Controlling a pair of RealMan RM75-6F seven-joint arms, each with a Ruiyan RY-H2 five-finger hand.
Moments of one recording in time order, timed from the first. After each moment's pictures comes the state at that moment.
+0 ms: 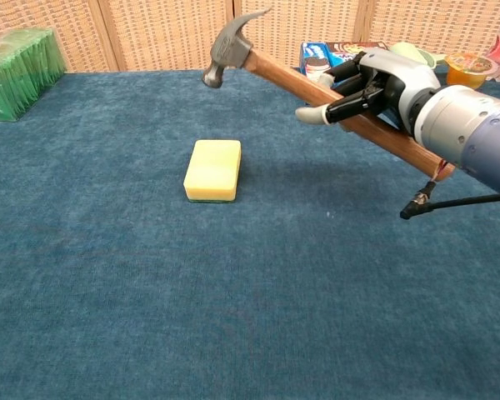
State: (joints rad) left arm 0.07 -1.01 -0.02 -1.56 1.49 1.62 -0.19; right arm 0.65 -1.72 0.42 -1.58 -0.94 1.03 0.07
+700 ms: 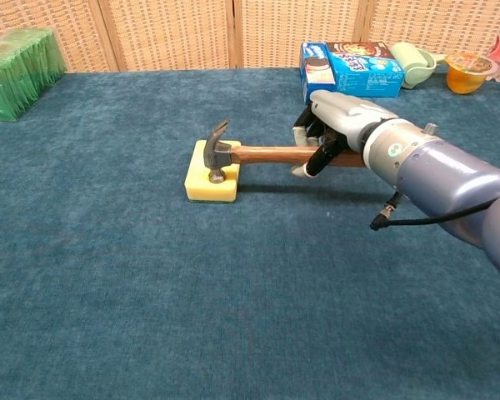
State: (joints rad) left arm 0.06 -1.01 -0.03 -1.57 1.47 1.59 -0.18; right arm 0.81 -1.86 0.34 -1.34 -0.86 1.07 -0.47
